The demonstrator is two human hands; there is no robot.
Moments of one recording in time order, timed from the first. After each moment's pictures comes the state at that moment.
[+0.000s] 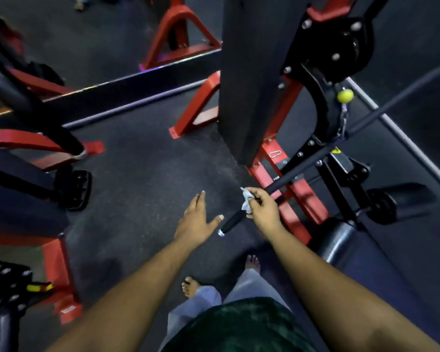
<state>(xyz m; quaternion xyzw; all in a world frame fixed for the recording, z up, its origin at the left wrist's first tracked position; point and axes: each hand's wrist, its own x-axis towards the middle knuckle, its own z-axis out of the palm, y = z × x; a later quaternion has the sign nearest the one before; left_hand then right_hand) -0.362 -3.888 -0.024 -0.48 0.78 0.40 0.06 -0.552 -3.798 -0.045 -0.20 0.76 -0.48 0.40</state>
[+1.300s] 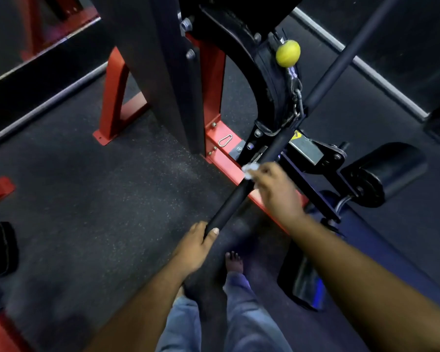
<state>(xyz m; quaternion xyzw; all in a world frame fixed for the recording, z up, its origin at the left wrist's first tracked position) -0.574 -3.902 -0.189 -0.37 0.77 0.49 0.18 -0.812 -3.793 -0.131 -0.46 0.84 -0.27 0.07</state>
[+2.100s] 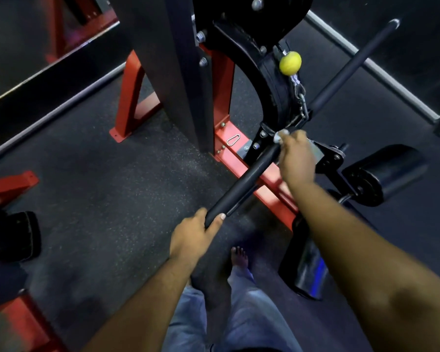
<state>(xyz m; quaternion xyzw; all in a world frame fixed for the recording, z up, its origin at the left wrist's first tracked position) -0.575 -3.906 -0.106 -0.41 0.84 0.32 0.12 -0.869 -3.822 -0.099 -0.30 0.93 -0.19 0.02</state>
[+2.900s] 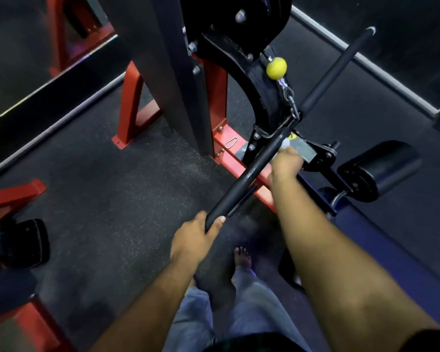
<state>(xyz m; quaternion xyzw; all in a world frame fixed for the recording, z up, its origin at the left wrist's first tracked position) -0.576 -3.895 -0.078 -0.42 0.84 0.32 0.14 -0.850 -3.848 -0.111 0.18 0.77 -0.59 0.17</state>
